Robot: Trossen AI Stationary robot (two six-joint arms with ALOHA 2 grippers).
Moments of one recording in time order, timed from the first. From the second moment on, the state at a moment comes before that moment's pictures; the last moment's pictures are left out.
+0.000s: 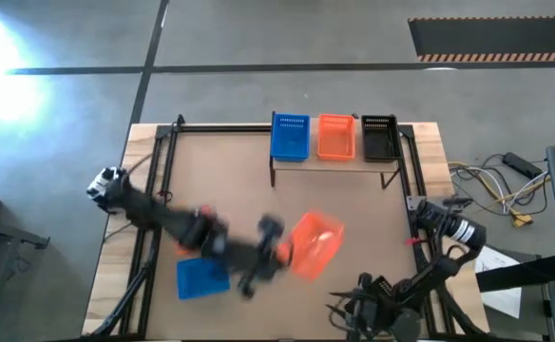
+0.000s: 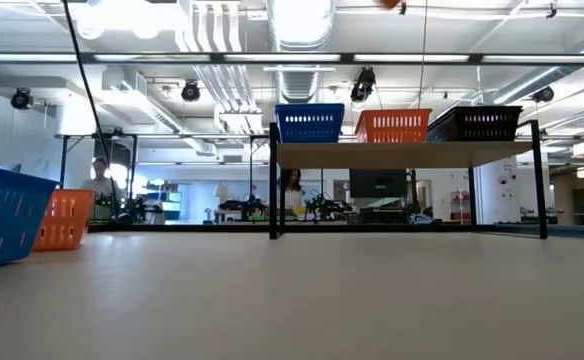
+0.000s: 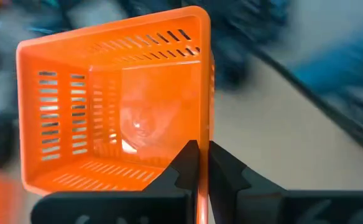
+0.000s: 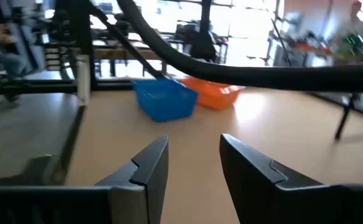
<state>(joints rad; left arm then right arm) -0.46 1.66 1.65 -0.58 -0.29 0.30 1.05 2.04 0.86 1.07 1.32 0.07</state>
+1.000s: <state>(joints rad) 0.19 1.97 1.93 -0.47 0.00 0.40 0.97 2.20 1.21 1.08 1.57 -0.34</state>
